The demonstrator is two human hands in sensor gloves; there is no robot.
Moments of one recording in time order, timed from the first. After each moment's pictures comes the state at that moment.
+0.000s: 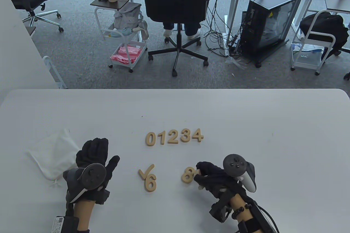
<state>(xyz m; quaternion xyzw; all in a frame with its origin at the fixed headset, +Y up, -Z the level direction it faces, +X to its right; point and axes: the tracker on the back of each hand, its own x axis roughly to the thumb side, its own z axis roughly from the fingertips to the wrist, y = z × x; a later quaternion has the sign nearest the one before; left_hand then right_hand) -0.282 -0.673 -0.321 0.18 -0.08 0.10 0.98 0.151 -0.750 -0.350 0.11 0.14 0.84 0.52</state>
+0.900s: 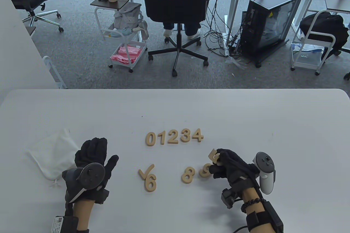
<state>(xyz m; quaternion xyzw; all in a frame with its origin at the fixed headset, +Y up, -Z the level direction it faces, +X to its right) -0.284 -0.672 -0.321 0.18 -0.07 0.10 0.98 0.207 -0.764 -0.364 0.00 0.09 0.72 0.68</state>
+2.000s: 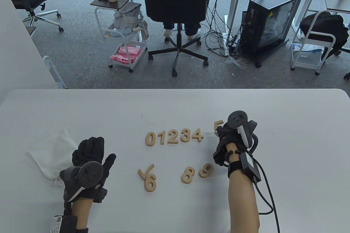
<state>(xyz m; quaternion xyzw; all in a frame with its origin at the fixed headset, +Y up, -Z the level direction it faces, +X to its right) -0.290 -0.671 -0.323 0.18 -0.06 0.10 0.98 0.183 -0.729 -0.492 -0.20 0.03 0.95 0.25</state>
